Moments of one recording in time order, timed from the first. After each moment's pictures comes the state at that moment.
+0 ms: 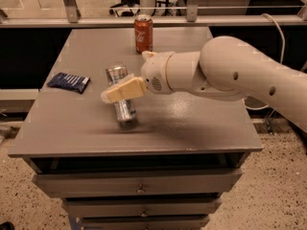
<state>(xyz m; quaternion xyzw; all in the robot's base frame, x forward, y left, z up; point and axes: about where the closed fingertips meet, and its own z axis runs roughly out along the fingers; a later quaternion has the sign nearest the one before) 0.568 0.056 0.906 -0.42 0.71 0.27 0.50</state>
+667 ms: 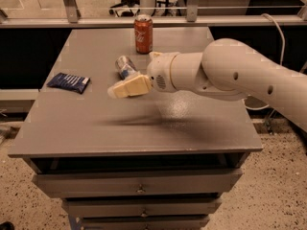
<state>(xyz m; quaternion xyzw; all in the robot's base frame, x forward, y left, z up) 0.592 0.041 0.895 -0.39 0.72 0.27 0.50</state>
